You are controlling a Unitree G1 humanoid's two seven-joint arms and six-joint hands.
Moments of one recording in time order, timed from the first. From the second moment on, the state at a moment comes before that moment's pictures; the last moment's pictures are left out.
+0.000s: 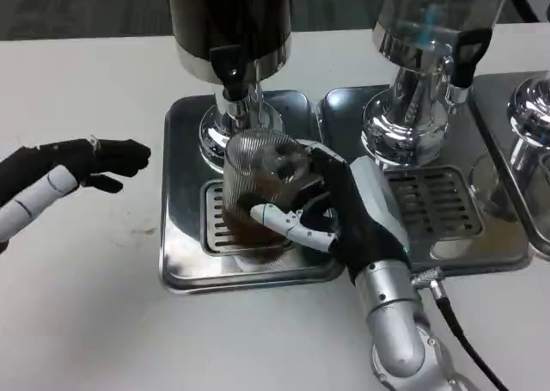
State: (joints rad) left arm -0.25 0.68 0.20 0.66 -0.22 -0.60 -0.86; right arm -0.23 0.02 0.33 0.34 -0.47 -0.04 -0.29
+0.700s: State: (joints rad) left arm -0.27 0.67 0.17 0.69 -0.22 -0.63 -0.87; right arm -0.15 -0.01 0.30 0.18 -0.49 -0.03 -0.29
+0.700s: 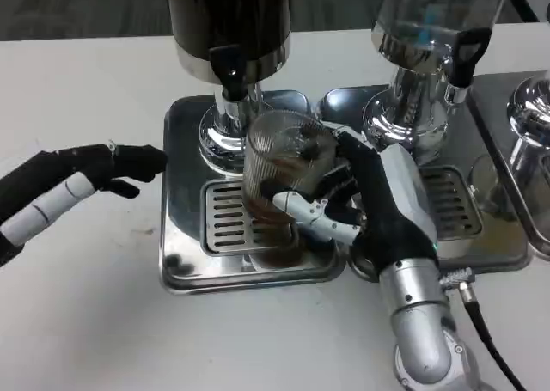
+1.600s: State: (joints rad) left arm -0.22 0.66 0.14 0.59 -0.22 -0.70 -0.87; right arm -0.03 -0.05 0.27 -0.03 -0.51 0.02 -0.23
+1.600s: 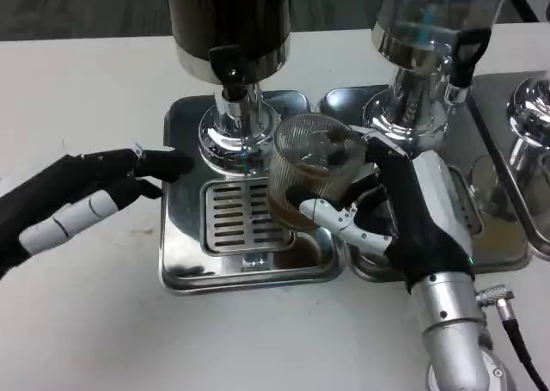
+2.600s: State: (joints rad) left arm 0.01 0.70 0.19 0.28 -0.19 -0.86 -0.85; right arm 0.19 -0.11 0.25 -0.37 -0.52 0.11 -0.06
